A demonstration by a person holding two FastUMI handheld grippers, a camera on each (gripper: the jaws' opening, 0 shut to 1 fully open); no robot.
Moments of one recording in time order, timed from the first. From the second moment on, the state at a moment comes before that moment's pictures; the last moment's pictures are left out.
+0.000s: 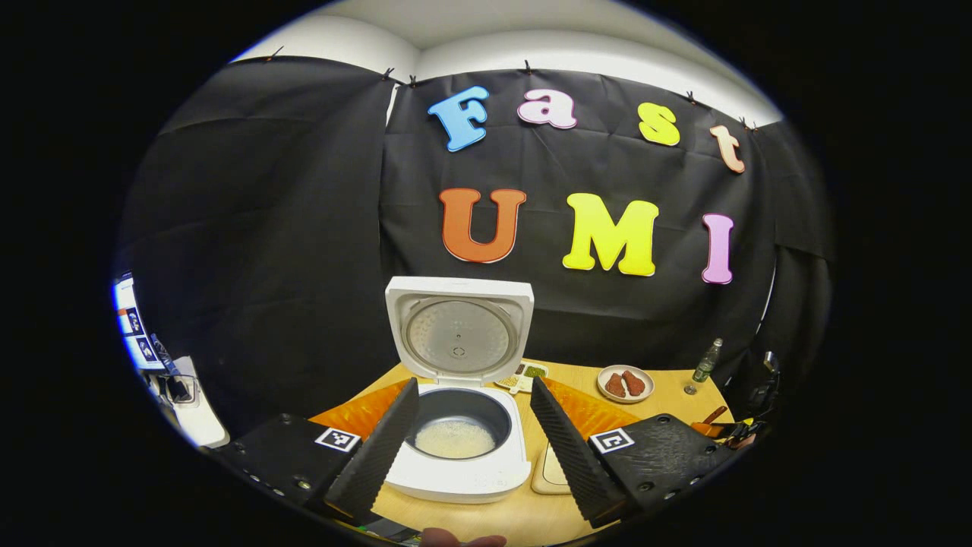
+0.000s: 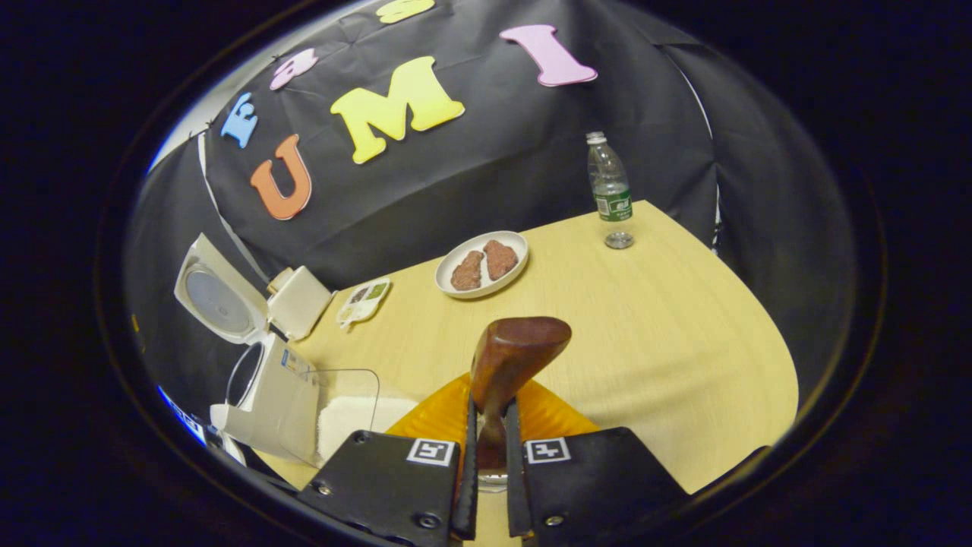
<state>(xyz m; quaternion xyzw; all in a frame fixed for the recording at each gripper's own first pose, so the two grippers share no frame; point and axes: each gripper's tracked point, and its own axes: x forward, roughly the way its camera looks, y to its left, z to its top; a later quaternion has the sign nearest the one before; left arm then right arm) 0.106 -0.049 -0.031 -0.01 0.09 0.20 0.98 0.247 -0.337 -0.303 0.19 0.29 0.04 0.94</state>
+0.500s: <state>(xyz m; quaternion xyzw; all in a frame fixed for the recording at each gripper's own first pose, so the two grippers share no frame) 0.087 0.000 -0.025 -0.03 0.06 0.16 0.98 0.224 -0.306 -0.181 0.13 0.20 -0.01 0.97</state>
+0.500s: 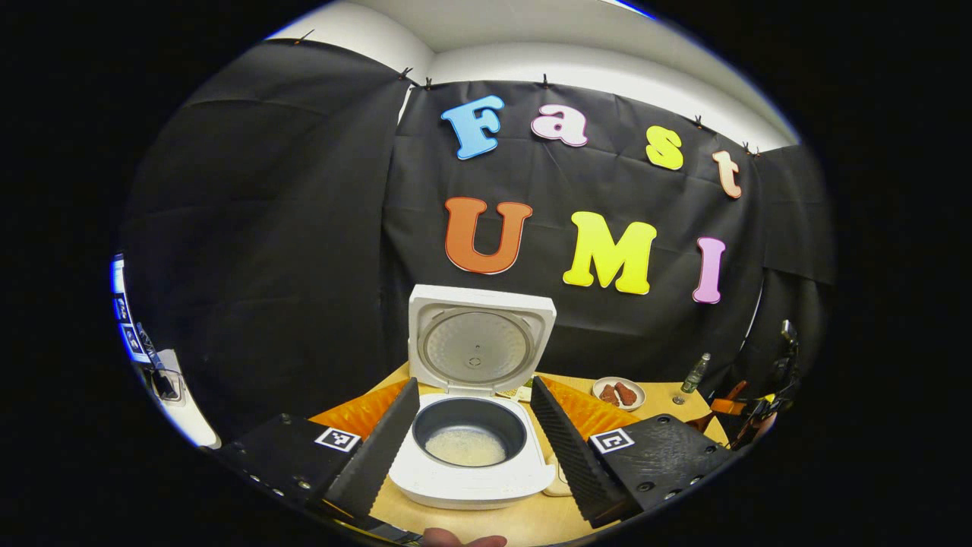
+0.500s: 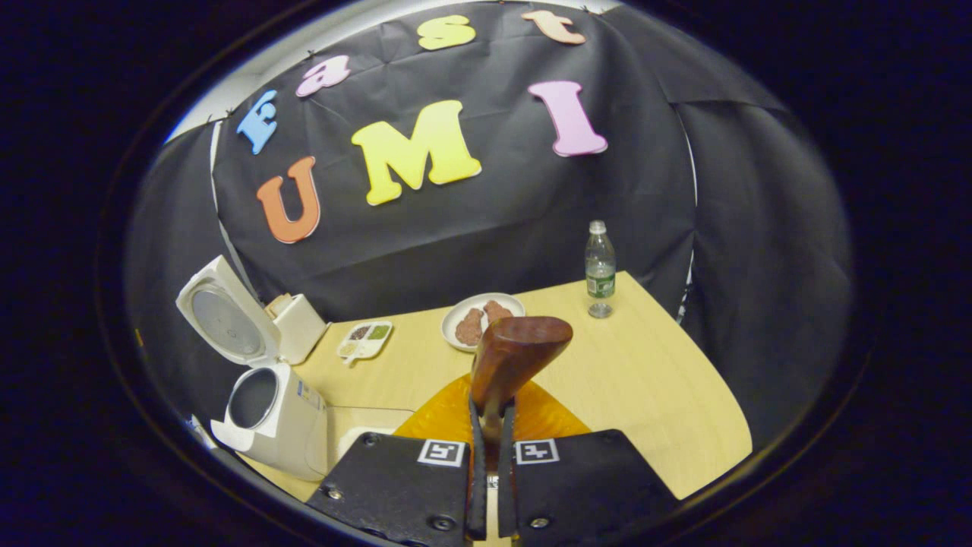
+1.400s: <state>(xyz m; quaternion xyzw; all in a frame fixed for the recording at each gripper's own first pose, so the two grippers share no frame) 0.034 0.083 -0.042 -0.03 0.10 0.17 0.98 0.267 -0.142 -0.273 -0.15 0.20 0.00 0.97</state>
